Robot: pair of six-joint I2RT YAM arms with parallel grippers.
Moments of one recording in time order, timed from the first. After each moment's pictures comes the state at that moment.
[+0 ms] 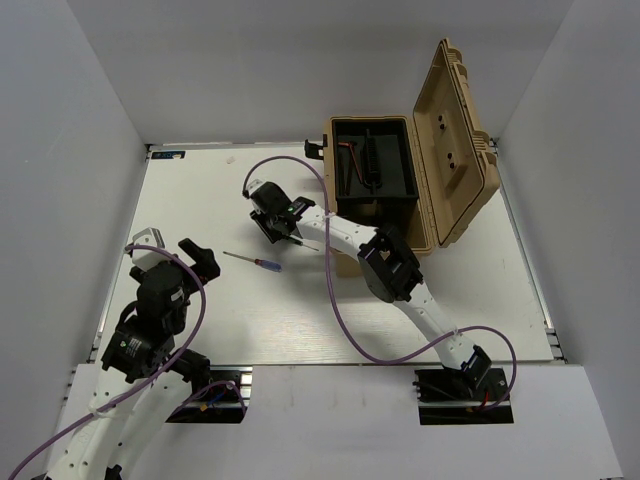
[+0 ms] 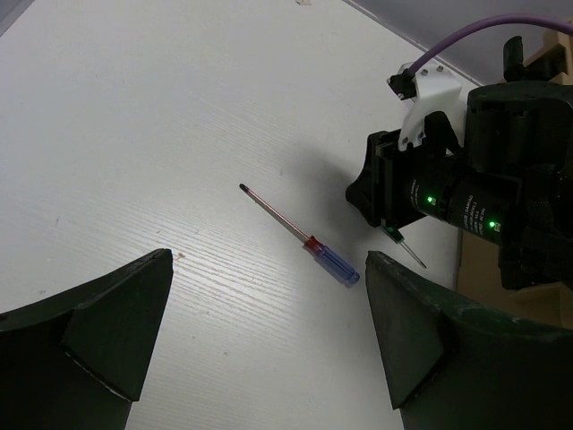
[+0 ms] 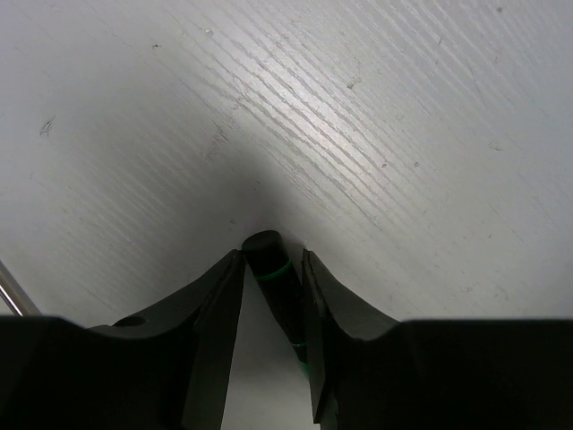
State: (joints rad) left arm -0.42 0.40 0.69 -0.65 -0.56 -0.59; right arm 0.92 2.53 2.19 -0.54 0.14 0.03
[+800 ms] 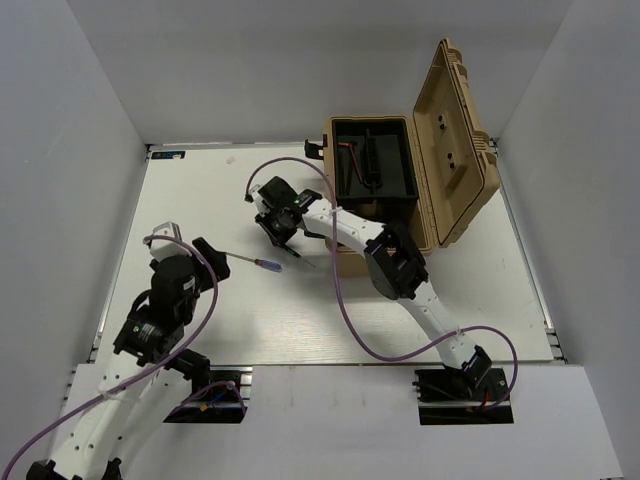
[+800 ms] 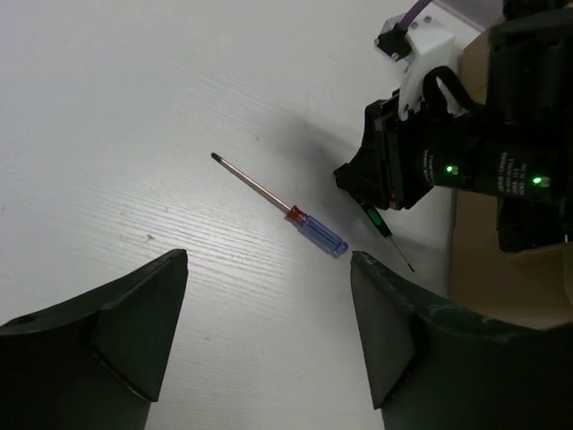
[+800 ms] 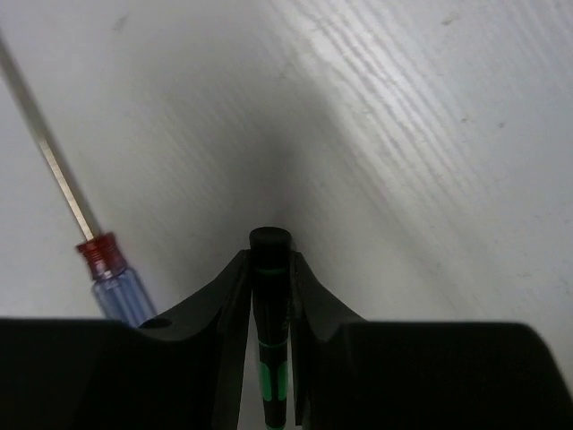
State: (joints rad) left arm -0.42 0.46 0.65 -0.60 -0.46 -0.59; right arm 0.89 2.49 2.18 -0.64 -0.05 -0.03
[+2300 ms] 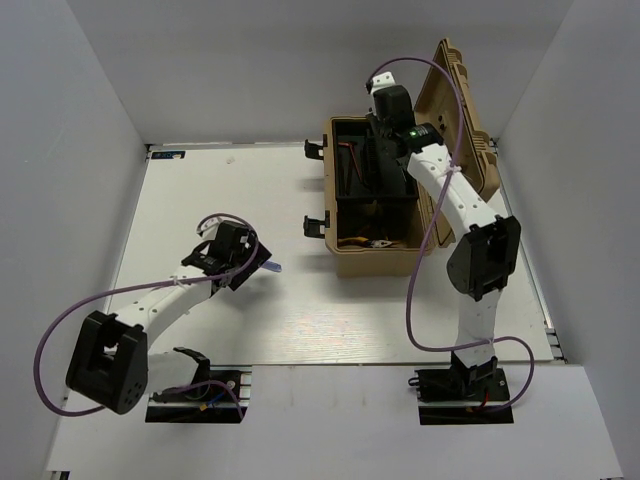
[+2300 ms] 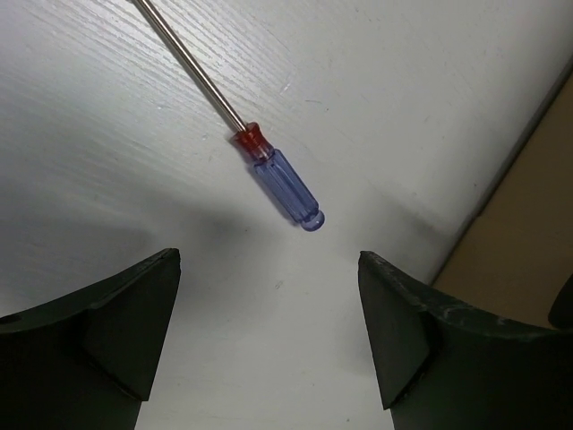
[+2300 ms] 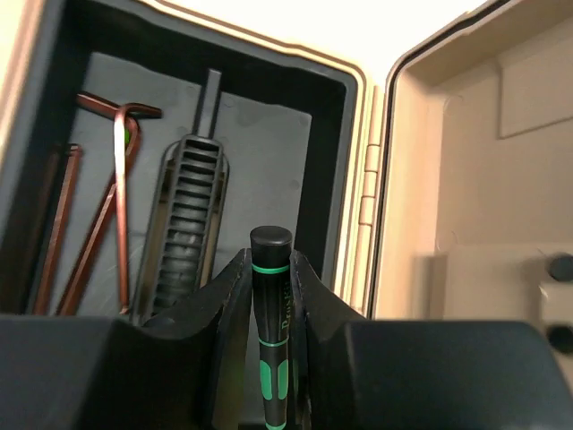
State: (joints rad) left arm -0.42 1.22 0.67 -0.34 -0.20 -1.05; right arm 0.46 1.99 2.05 -0.61 0.39 -0.15
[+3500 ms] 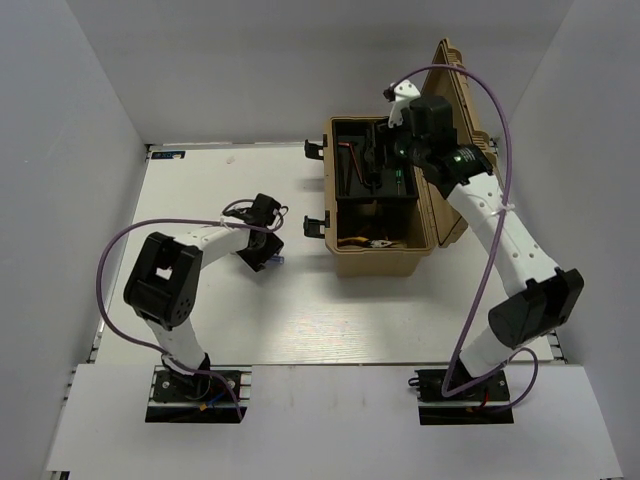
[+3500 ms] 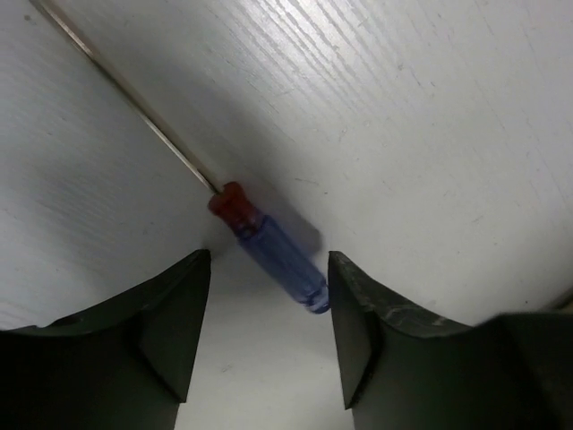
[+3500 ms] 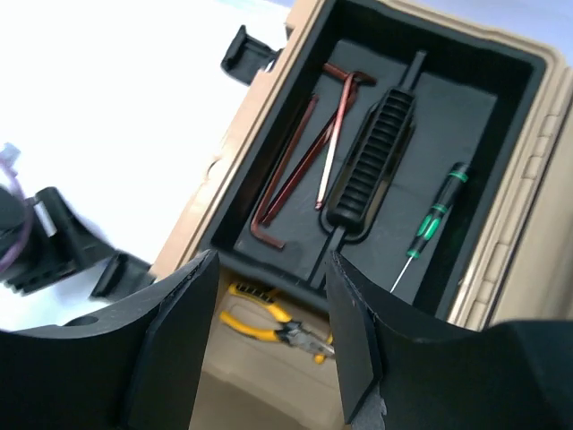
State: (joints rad) left arm -0.44 1.75 1.07 -0.55 -0.25 -1.20; right arm 0.45 1.61 1.77 -0.62 -0.08 0.04
